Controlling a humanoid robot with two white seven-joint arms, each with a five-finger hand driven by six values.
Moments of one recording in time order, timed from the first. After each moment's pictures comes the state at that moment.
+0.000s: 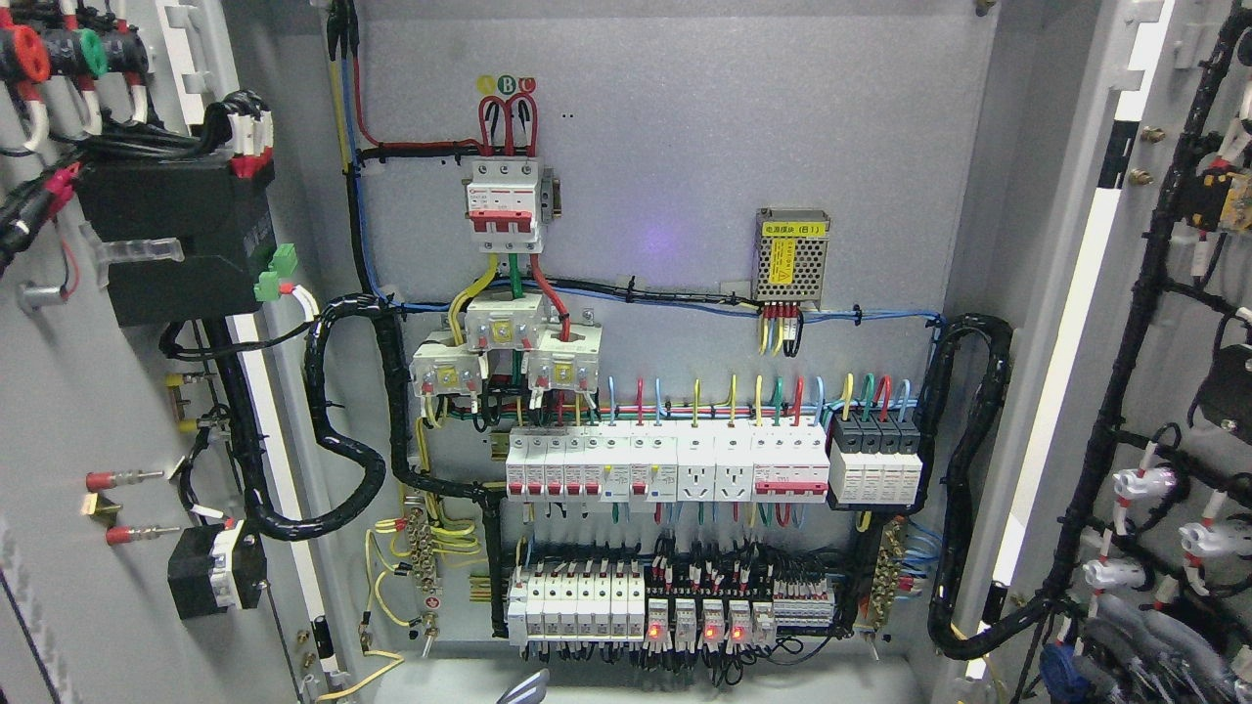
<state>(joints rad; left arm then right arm) 0.20 0.20 -0.18 -2.06 0.06 -0.26 -0.19 0.30 -0.52 -0.22 -2.07 -0.86 -0.39 0.49</state>
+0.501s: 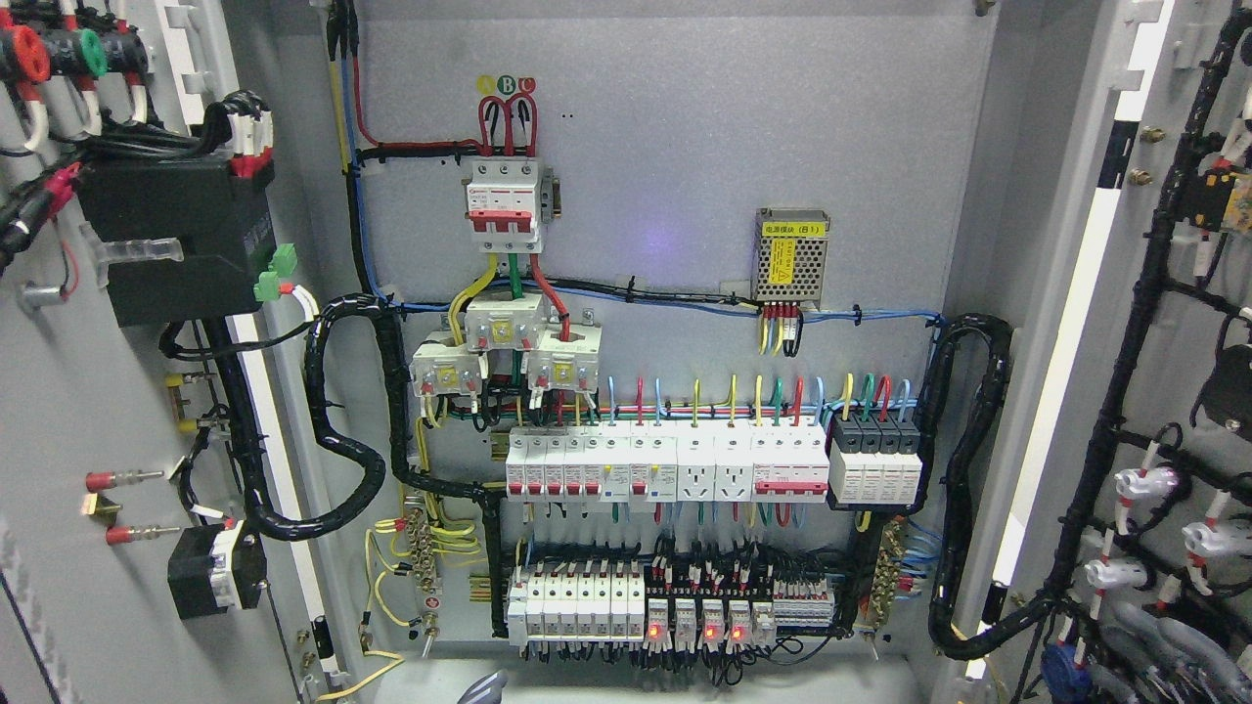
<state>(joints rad) 0.24 0.19 -0.13 -2.07 0.13 -0.28 -0.19 0.31 -0.53 -0.24 -2.06 -0.87 -0.39 0.49</state>
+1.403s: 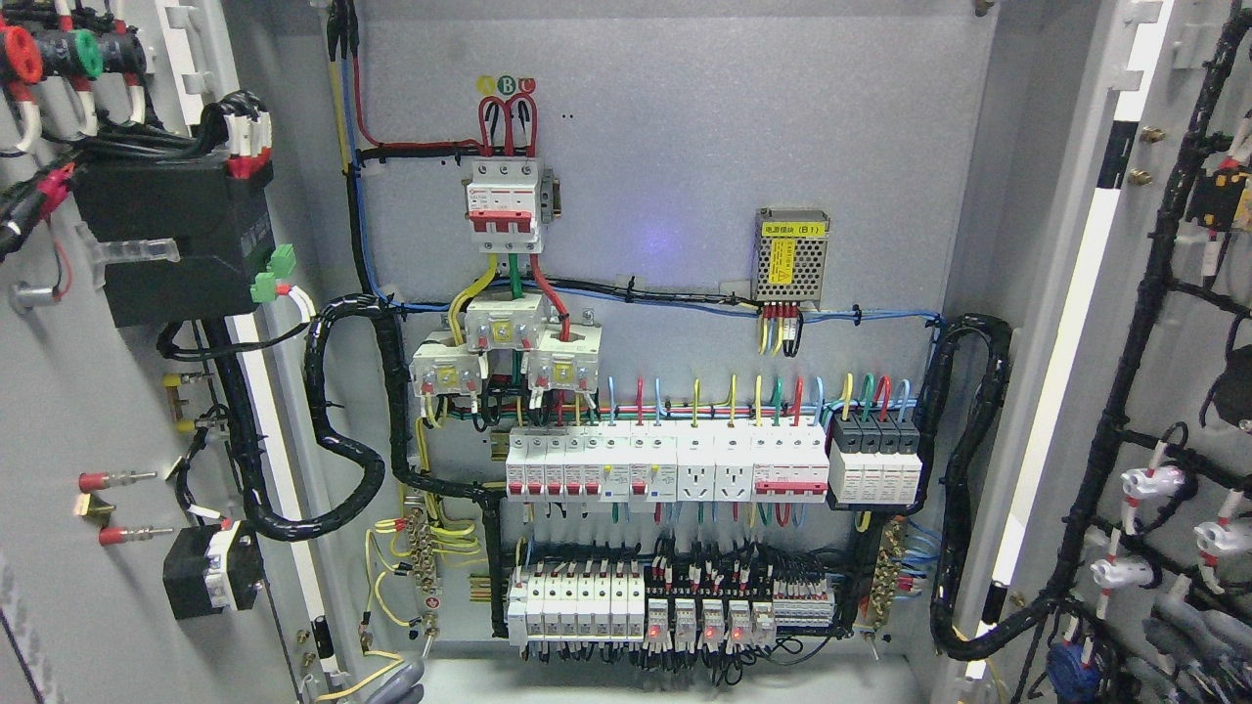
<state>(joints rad) 0.29 0.18 -0.04 -2.08 0.26 -0.30 -0.19 0.32 -0.52 -0.29 -2.03 -0.91 -0.39 0.49</state>
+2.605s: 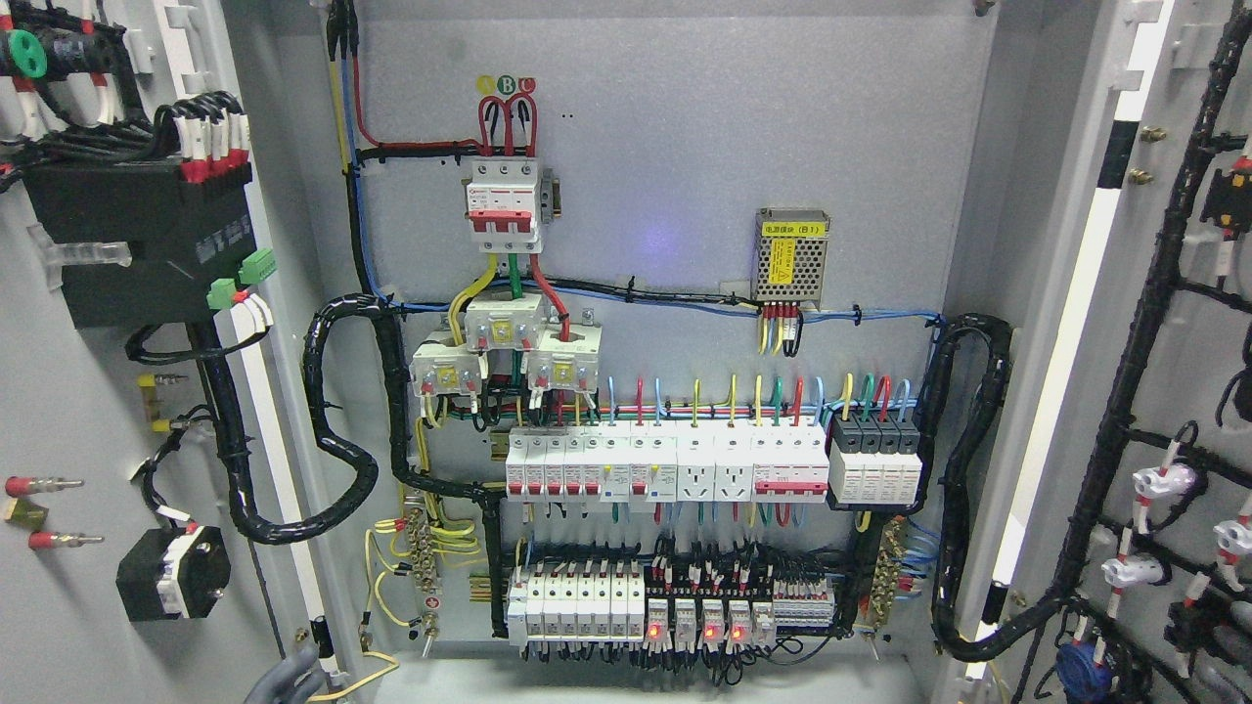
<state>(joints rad) 0.31 0.21 0.10 -2.08 0.45 -0.31 -0.19 0.35 -0.50 -0.36 -1.97 -0.97 -0.39 0.49</state>
